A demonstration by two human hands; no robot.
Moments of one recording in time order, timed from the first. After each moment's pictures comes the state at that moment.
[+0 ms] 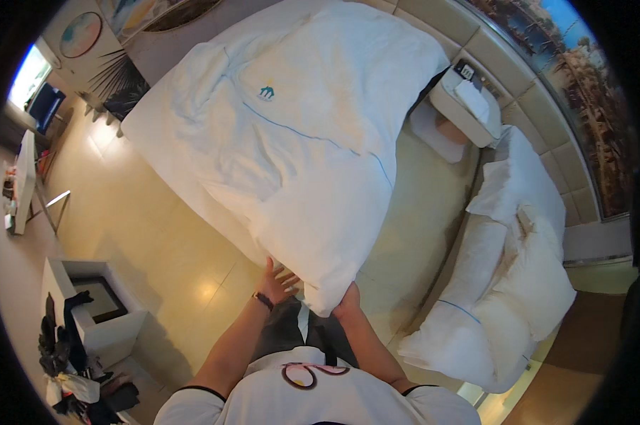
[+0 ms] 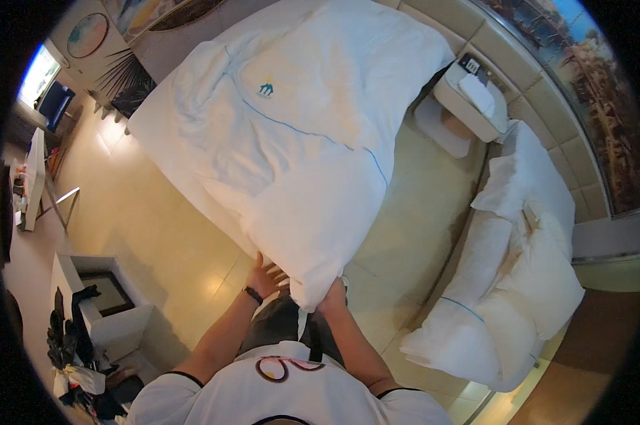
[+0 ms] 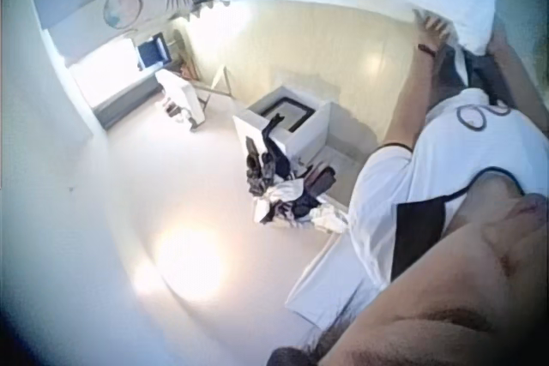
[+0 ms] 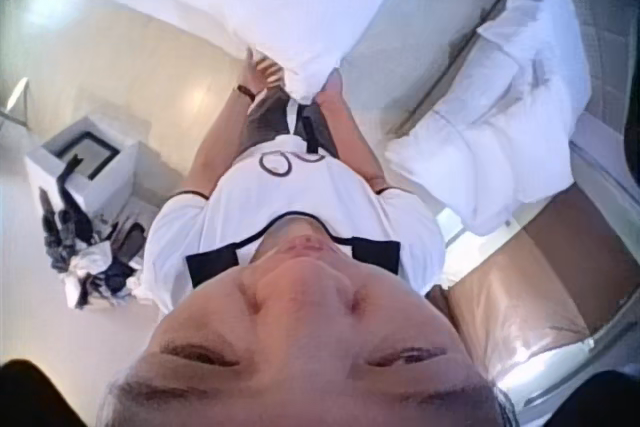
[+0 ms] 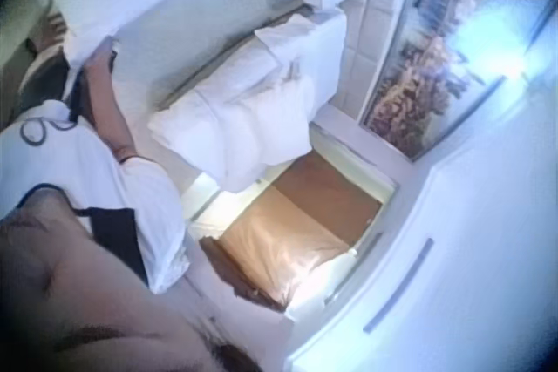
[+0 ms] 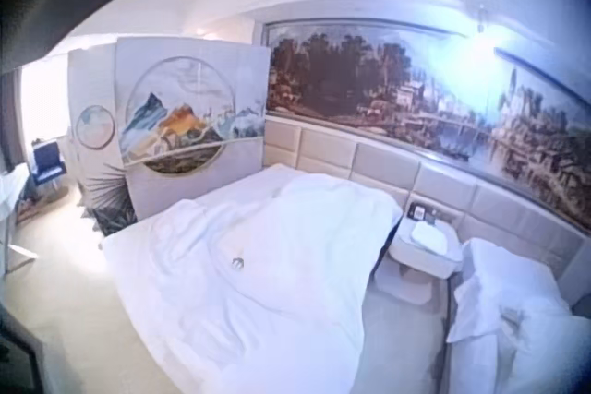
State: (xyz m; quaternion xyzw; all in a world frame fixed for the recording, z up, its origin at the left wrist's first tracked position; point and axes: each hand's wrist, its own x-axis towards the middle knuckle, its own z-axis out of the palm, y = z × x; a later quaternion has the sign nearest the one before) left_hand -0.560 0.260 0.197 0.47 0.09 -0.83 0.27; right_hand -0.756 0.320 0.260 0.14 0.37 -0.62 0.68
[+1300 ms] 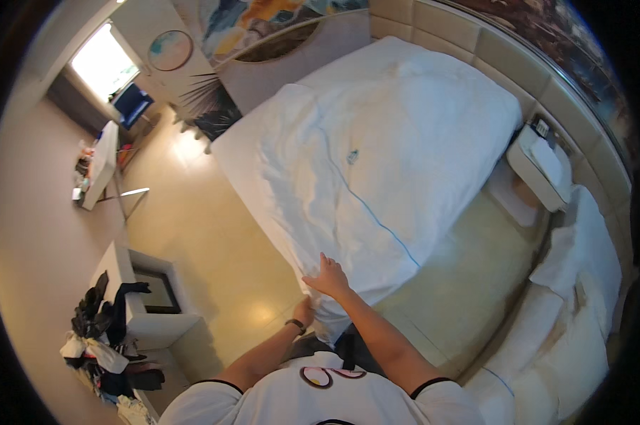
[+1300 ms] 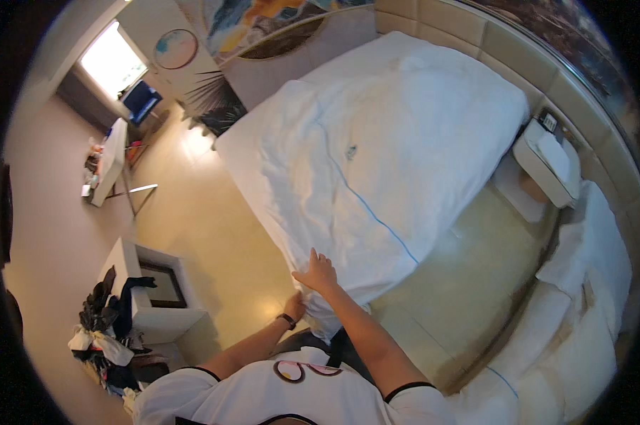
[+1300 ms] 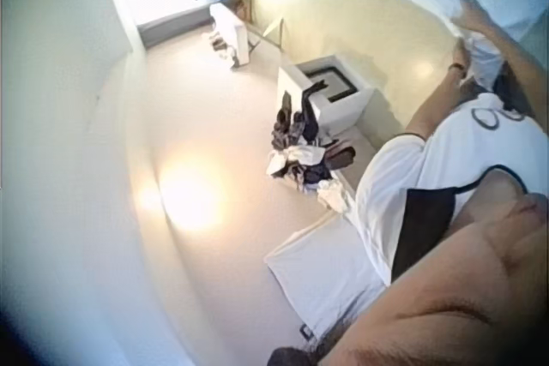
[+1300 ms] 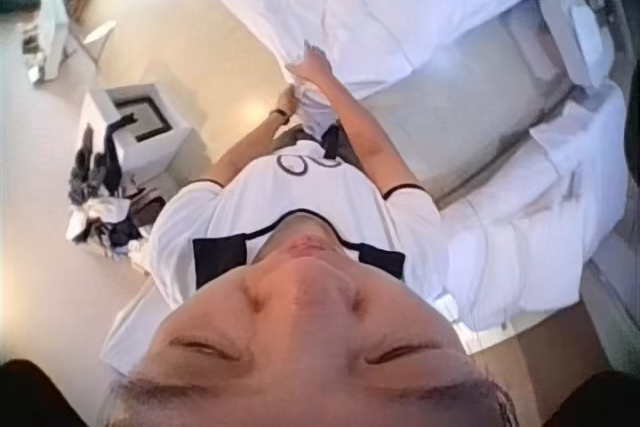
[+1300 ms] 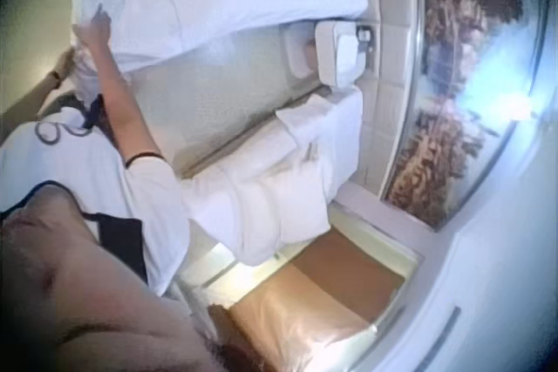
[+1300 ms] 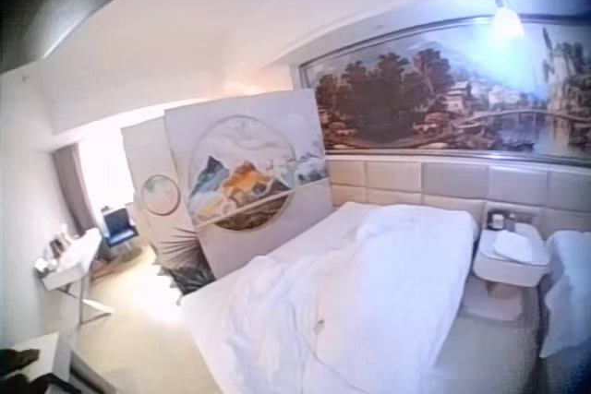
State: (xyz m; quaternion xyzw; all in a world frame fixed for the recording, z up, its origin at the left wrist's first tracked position) left_hand -0.462 0.239 0.161 0.71 -0.50 -0.44 0.21; right_hand -0.599 0.129 0.251 -0.71 0.58 -0.18 0.35
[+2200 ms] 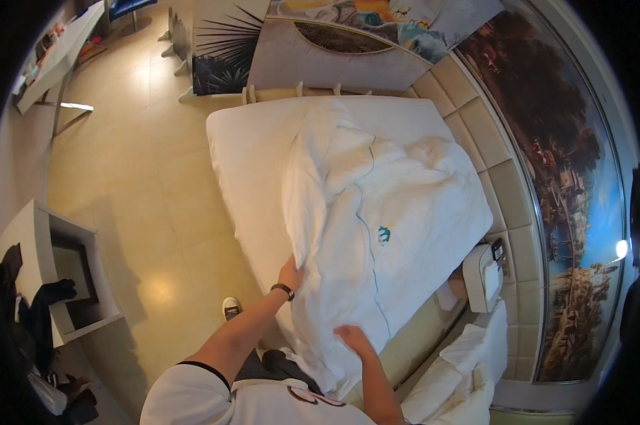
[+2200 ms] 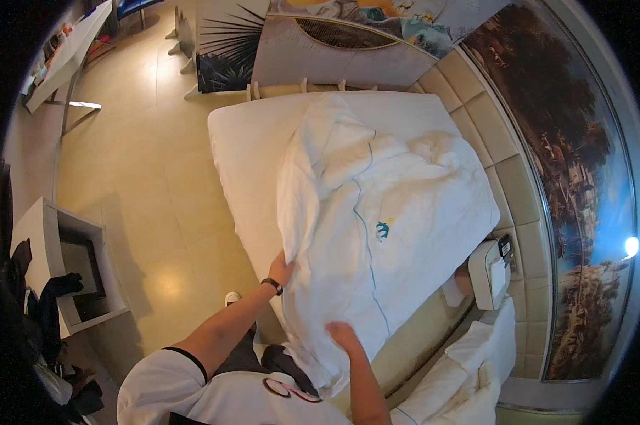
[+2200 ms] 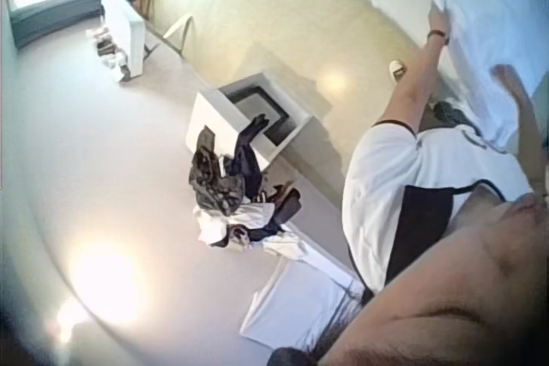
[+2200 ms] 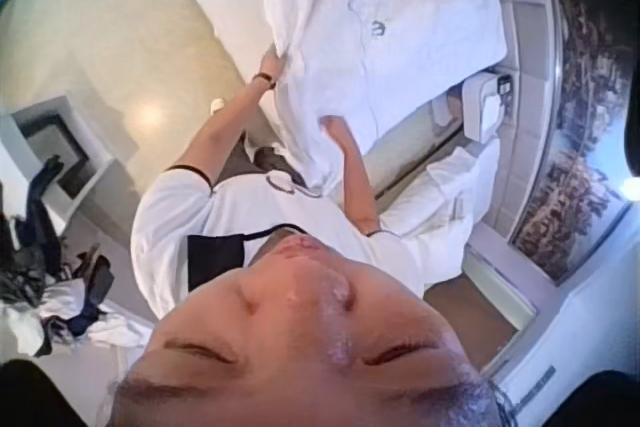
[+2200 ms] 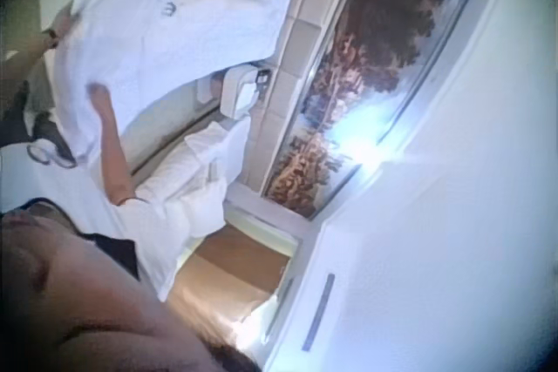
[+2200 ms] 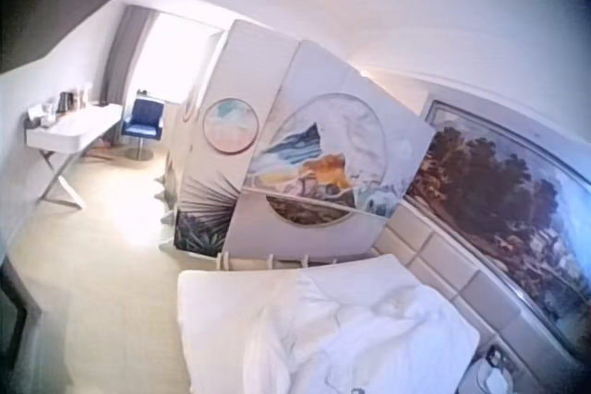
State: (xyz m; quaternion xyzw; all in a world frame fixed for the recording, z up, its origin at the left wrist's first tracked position) left_hand -0.196 -0.149 0.162 0.62 -0.38 -0.52 0.45; right_hand -0.459 -0.029 0.234 -0.65 0.62 0.06 0.43
